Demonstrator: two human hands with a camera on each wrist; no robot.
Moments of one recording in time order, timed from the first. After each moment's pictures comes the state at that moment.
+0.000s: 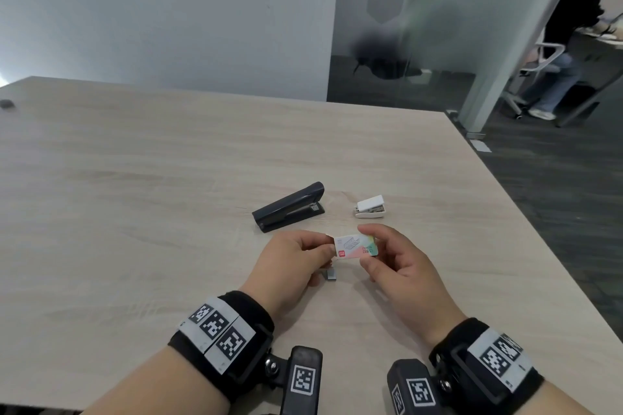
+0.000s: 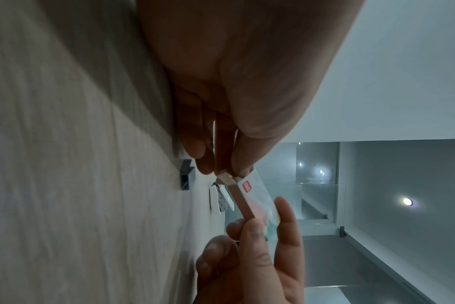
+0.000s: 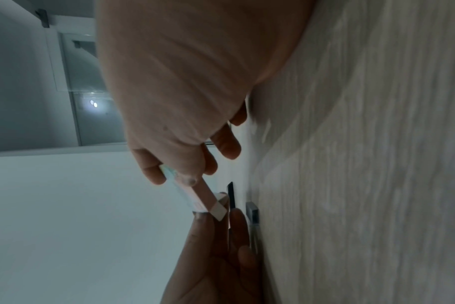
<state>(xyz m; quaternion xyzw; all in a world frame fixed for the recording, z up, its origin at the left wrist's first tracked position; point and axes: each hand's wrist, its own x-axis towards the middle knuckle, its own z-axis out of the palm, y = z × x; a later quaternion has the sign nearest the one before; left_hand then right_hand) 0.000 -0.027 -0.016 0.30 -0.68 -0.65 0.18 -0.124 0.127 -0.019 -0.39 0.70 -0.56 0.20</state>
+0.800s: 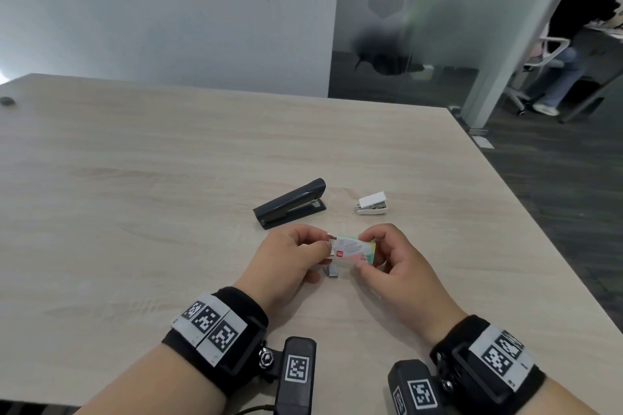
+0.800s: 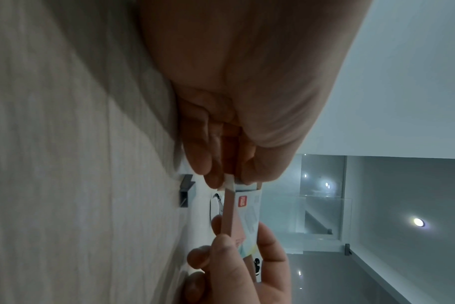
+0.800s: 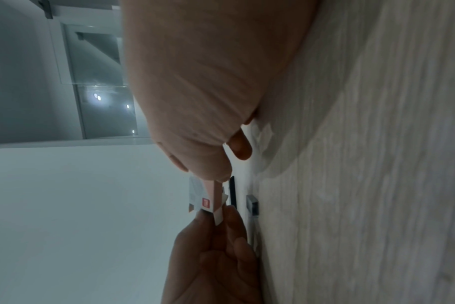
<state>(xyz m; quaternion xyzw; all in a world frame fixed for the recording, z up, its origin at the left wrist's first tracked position) 0.002 -0.031 -0.021 0.30 -0.62 -0.70 0.20 -0.125 0.123 -0.024 -0.40 0.75 -0.49 0.19</state>
